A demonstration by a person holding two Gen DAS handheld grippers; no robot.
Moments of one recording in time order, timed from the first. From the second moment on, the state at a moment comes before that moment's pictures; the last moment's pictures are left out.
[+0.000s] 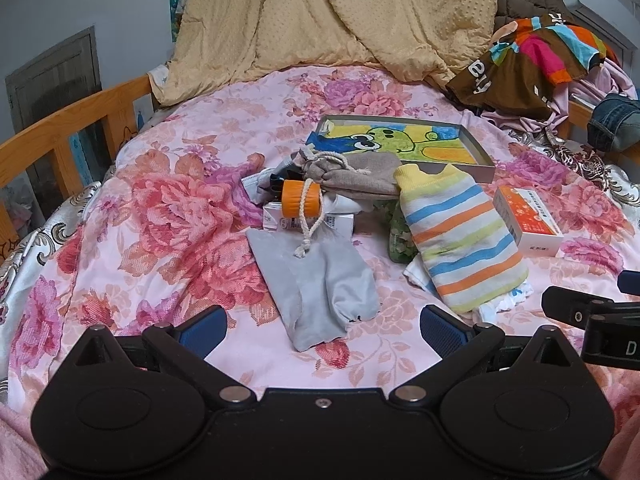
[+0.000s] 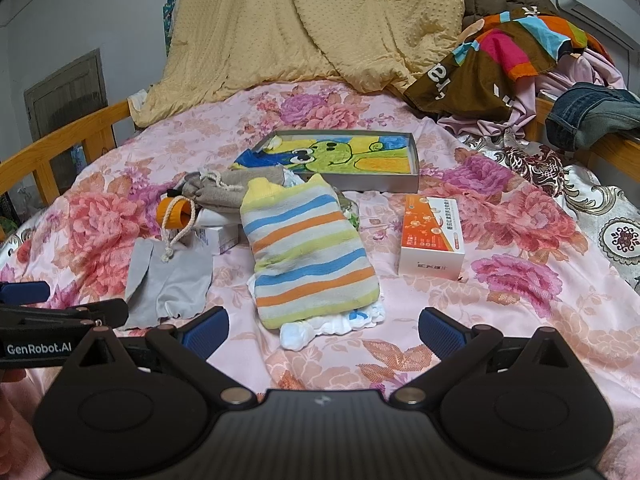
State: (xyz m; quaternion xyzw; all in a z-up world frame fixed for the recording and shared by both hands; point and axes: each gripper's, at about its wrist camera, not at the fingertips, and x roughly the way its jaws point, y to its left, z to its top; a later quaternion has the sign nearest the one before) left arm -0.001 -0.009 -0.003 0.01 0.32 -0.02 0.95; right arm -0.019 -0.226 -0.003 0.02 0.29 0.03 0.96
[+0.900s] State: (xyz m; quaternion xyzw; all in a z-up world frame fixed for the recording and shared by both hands) left arm 0.087 -0.030 -0.011 0.10 0.35 -0.18 0.91; right arm 0.099 -0.274 -0.003 0.05 0.39 0.08 0.92
